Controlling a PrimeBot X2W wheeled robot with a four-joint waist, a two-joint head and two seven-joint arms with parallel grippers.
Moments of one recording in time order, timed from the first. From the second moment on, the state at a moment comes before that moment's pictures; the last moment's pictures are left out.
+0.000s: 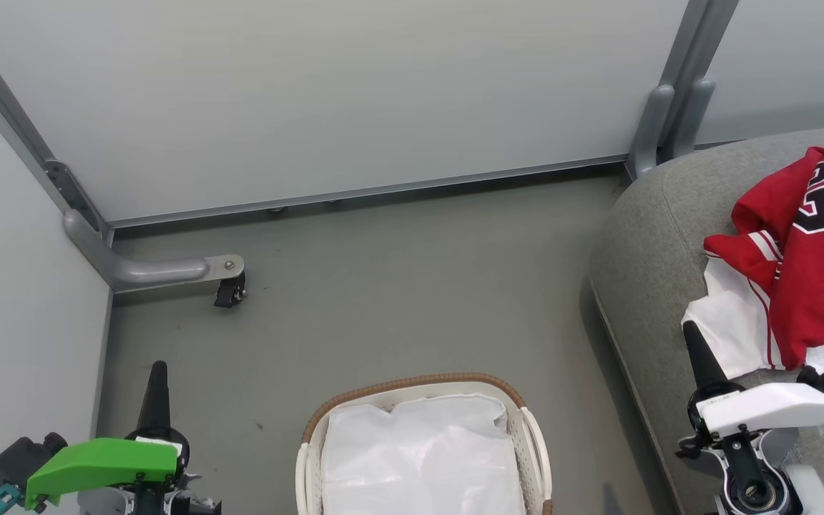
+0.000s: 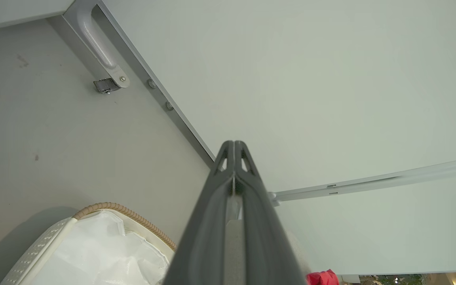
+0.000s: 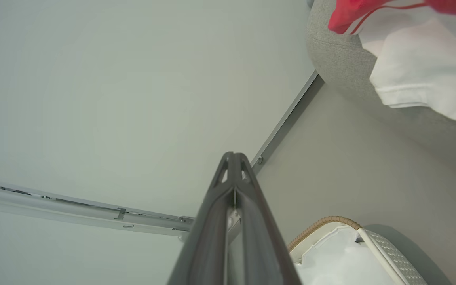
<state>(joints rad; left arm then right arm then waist) -0.07 0.05 0.07 0.30 -1.20 -0.13 0.00 -0.14 -0.04 -0.06 0.31 1.14 0.13 0.00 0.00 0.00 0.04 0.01</state>
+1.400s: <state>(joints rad) -0.09 0.05 0.10 0.26 -1.52 -0.13 0.09 -0.12 -0.05 -0.10 0.26 1.51 0.13 0.09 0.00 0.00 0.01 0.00</state>
